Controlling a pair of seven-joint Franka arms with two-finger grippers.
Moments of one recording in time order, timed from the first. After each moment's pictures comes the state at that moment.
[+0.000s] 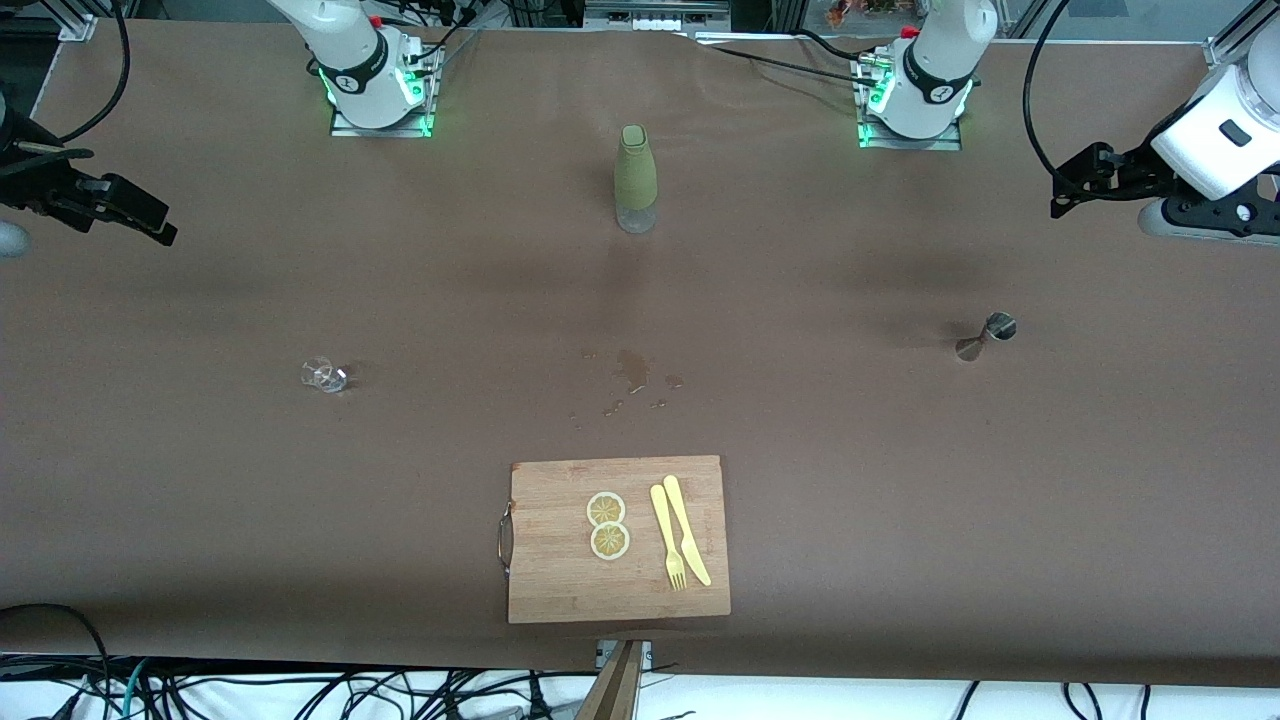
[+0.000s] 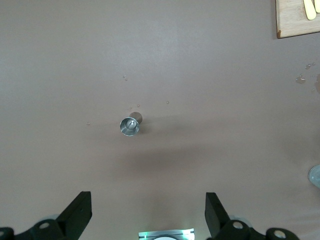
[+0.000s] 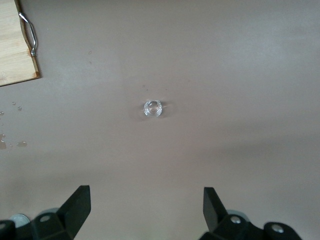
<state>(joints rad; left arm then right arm) 0.07 -0.05 -0.14 -1.63 0.00 1.47 0.03 -0.01 -0.04 0.00 -1.66 0.00 1.60 0.15</state>
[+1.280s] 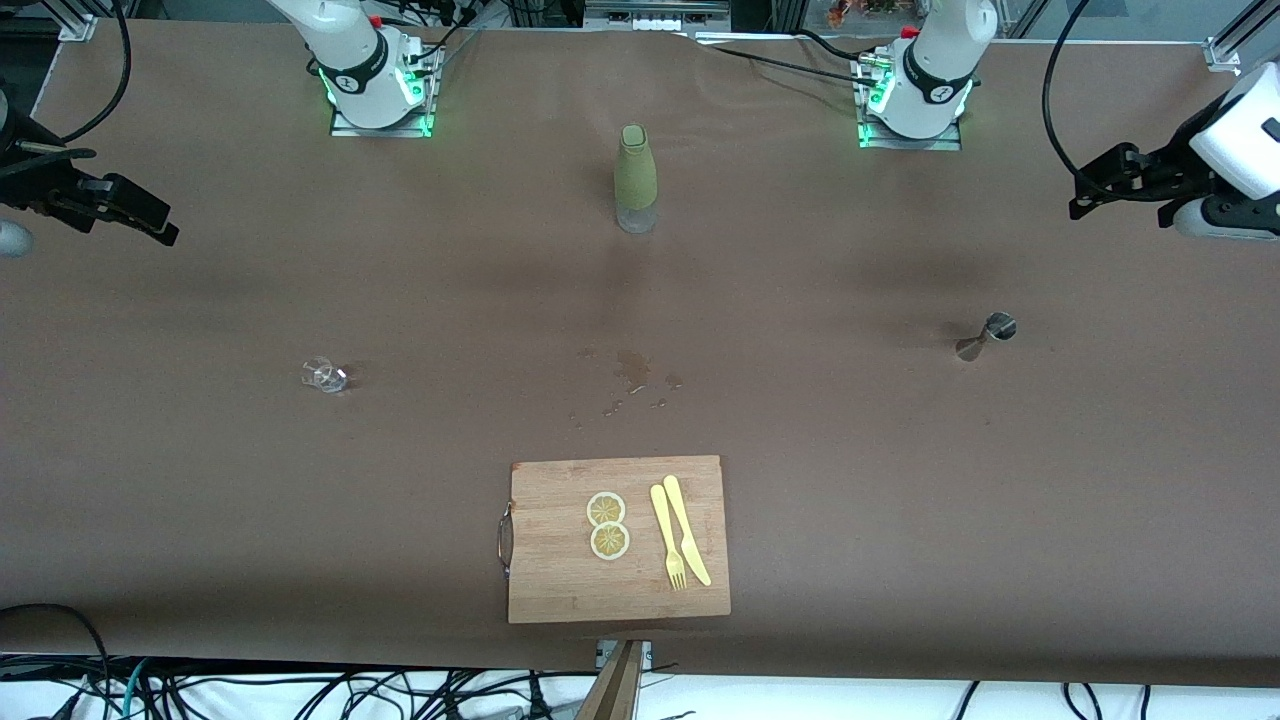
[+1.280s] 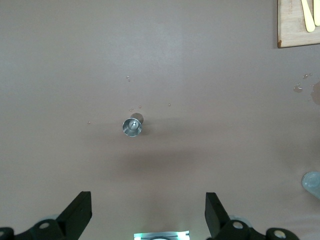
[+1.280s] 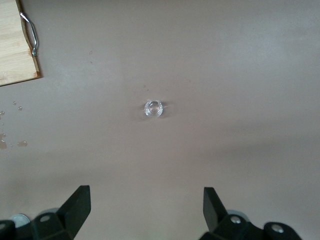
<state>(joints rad) 0.12 -0.05 -0.13 -1.62 -0.03 1.47 0.03 -0.01 -0.04 0.00 -1.66 0.00 1.60 0.15</state>
